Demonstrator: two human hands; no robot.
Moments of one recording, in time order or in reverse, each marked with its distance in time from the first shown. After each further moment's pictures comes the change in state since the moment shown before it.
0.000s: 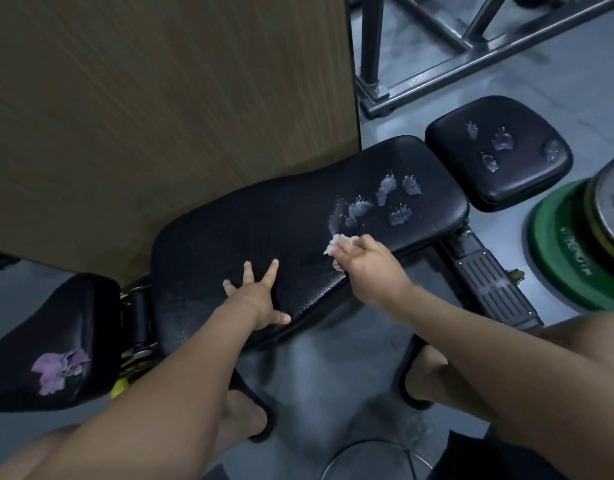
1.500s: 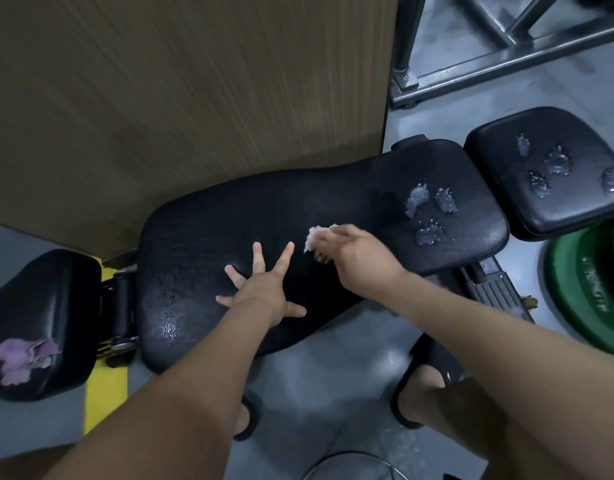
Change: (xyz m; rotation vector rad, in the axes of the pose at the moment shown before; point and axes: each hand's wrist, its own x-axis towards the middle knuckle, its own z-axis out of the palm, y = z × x) left_hand 0.029 0.013 -0.014 -0.182 0.016 0.013; right_hand 0.078 -0.006 -0.002 0.139 -0.041 -0.247
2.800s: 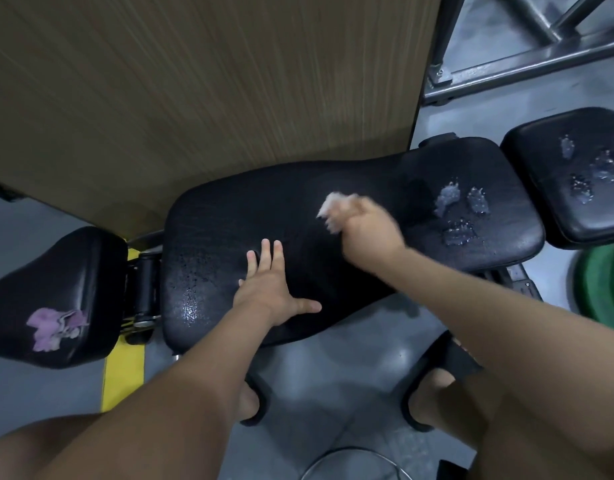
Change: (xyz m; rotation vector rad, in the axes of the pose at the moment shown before) left_hand 0.007 -0.042 0.014 -0.021 0.157 0.072; right_hand 0.051 -0.009 0.003 -0.125 -0.039 0.241
